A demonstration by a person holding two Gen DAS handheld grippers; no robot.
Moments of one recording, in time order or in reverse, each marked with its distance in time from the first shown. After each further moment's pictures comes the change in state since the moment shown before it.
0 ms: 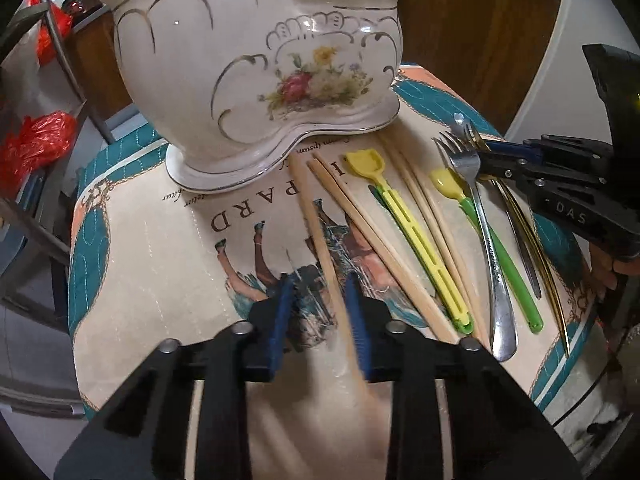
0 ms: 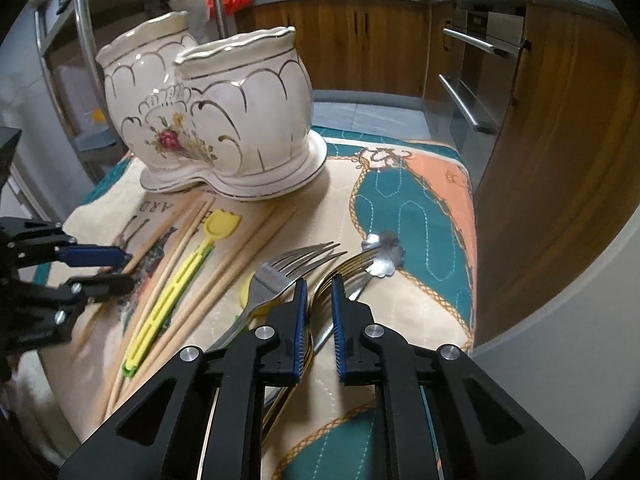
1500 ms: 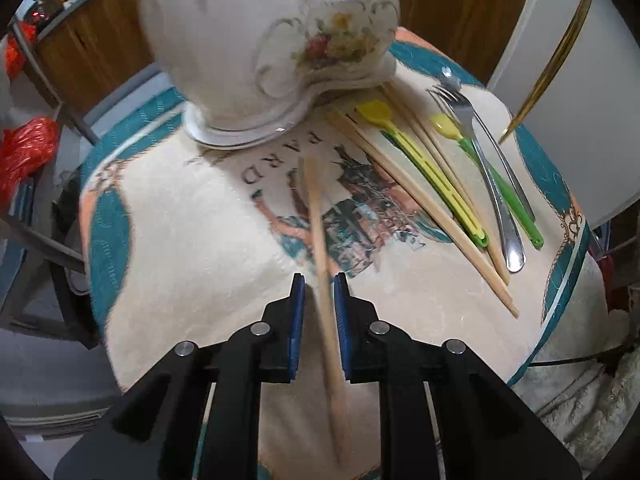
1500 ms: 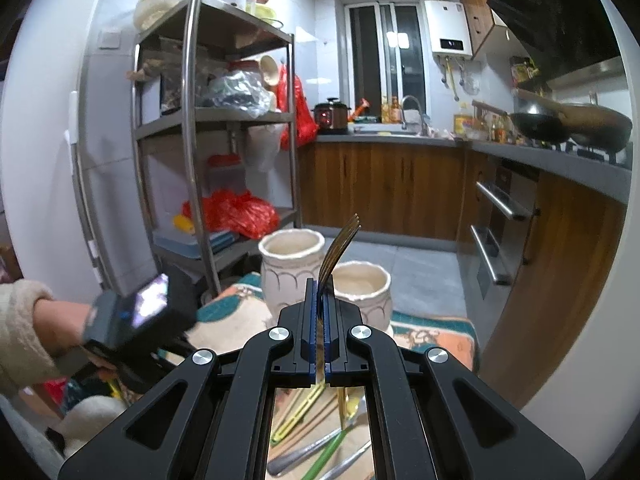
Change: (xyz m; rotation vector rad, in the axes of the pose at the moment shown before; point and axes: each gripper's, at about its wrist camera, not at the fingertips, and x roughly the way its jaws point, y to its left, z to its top) left arm -0.014 0.034 -0.012 0.125 0.141 -0.052; right arm -0.161 0.055 0.022 -0.130 -0.507 0.134
